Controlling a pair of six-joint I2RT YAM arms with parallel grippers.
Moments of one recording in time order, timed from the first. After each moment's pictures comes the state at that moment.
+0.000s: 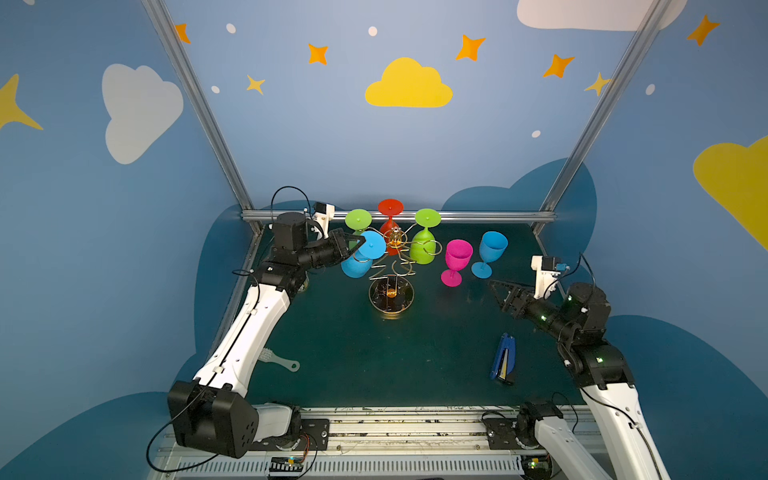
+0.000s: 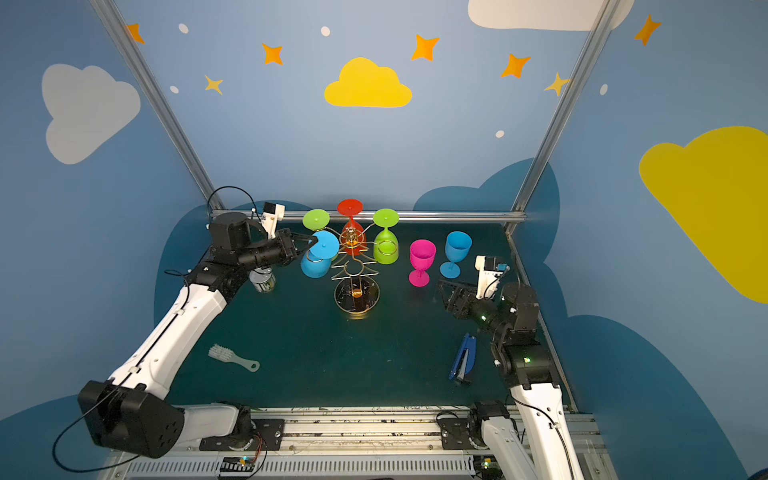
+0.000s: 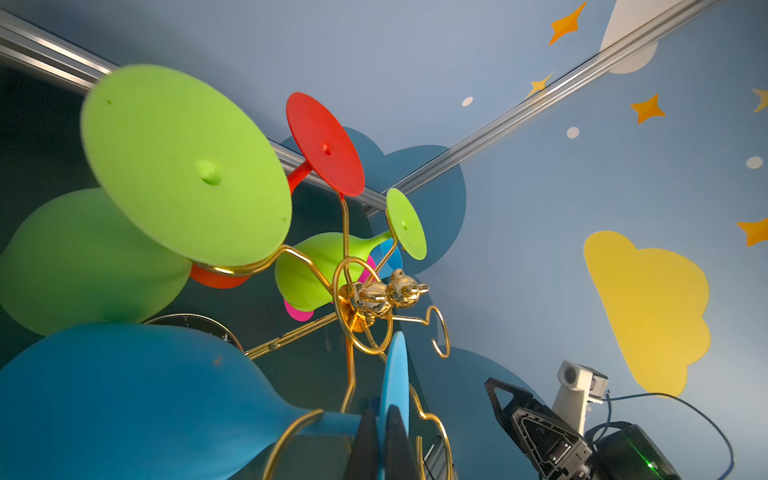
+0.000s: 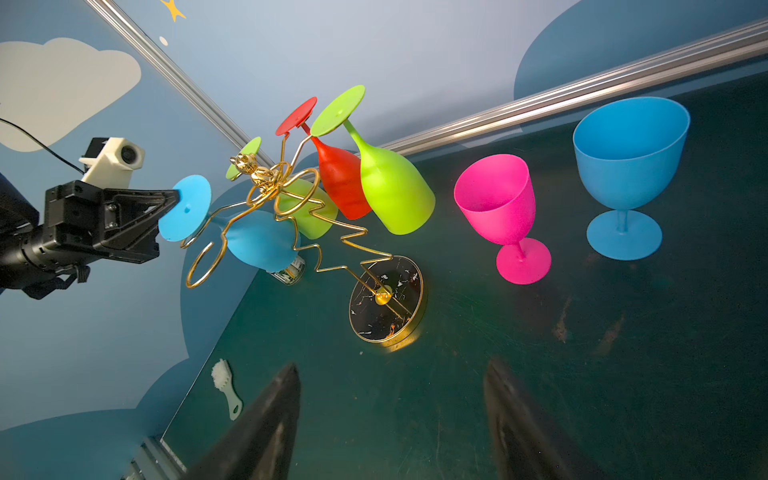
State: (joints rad) left arm -0.18 1.33 1.28 -0.30 0.70 -0.74; right arm 0.12 0.69 0.85 -0.46 -0.46 0.41
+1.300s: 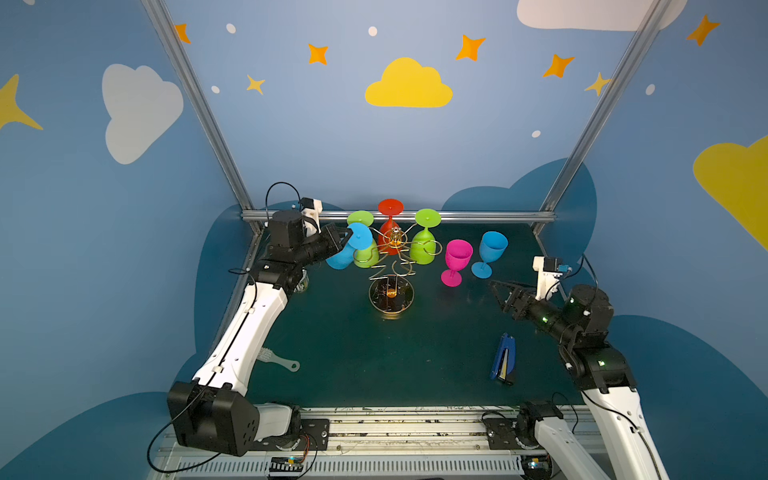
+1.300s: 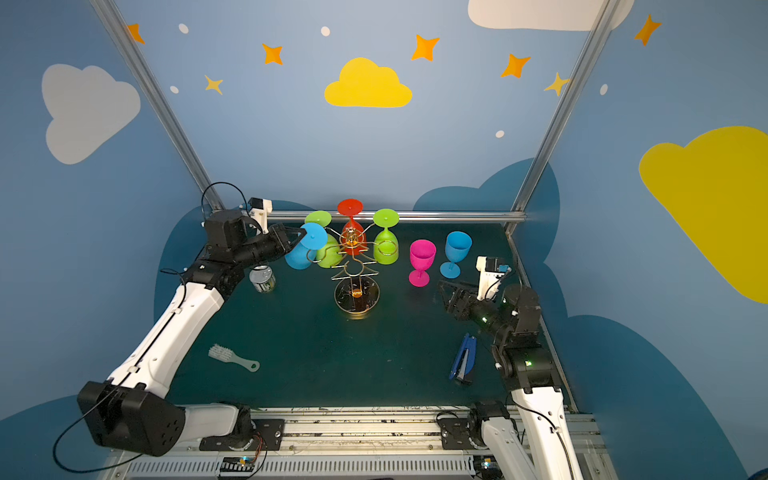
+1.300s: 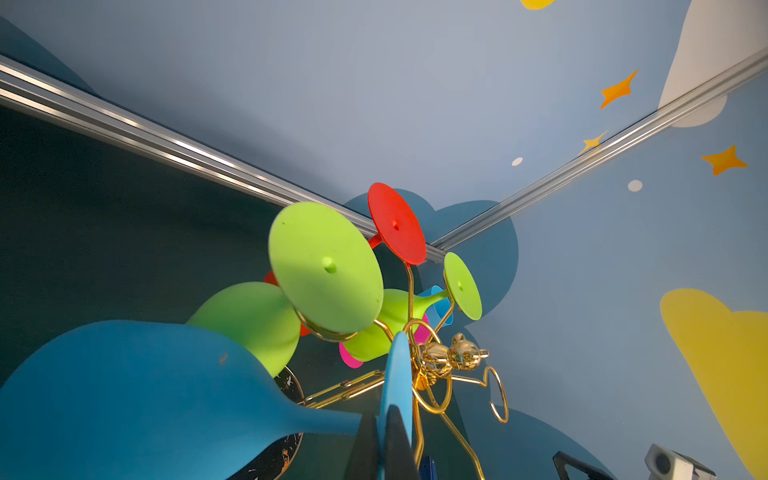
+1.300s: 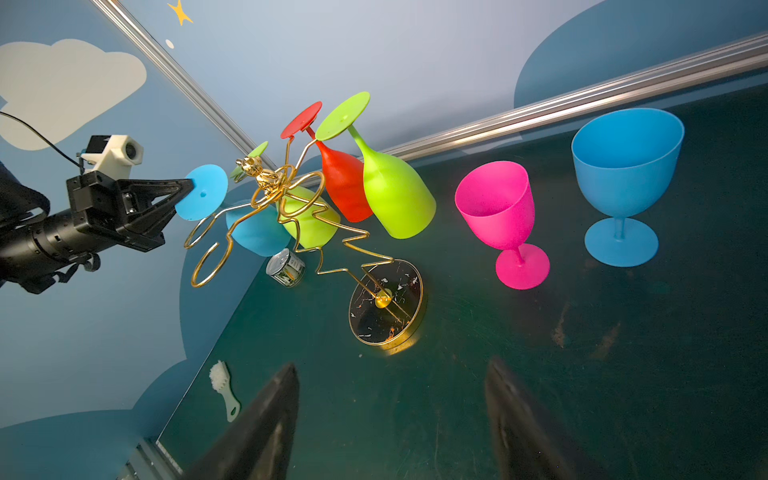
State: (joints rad) left arm -0.14 1.33 1.29 -0.29 0.52 -0.71; right arm 0.12 0.67 0.85 -0.46 -0.46 0.40
